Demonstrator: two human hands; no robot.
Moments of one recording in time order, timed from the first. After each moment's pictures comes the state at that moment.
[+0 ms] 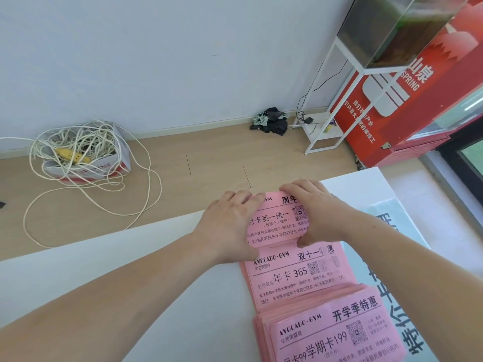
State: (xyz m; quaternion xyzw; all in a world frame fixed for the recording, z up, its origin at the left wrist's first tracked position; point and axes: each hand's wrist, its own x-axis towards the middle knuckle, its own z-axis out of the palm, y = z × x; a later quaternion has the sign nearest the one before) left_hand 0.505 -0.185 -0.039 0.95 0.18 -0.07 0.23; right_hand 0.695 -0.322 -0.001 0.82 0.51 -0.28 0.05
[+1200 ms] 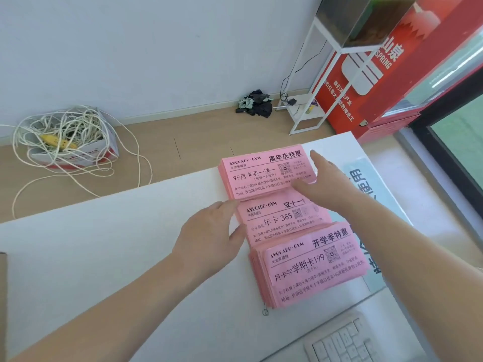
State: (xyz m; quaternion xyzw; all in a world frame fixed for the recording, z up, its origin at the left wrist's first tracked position) left_hand 0.402 -0.259 -0.015 0.91 0.27 0.01 0.32; right_hand 0.644 -0.379 0.036 0.92 0.25 -0.28 -0.13
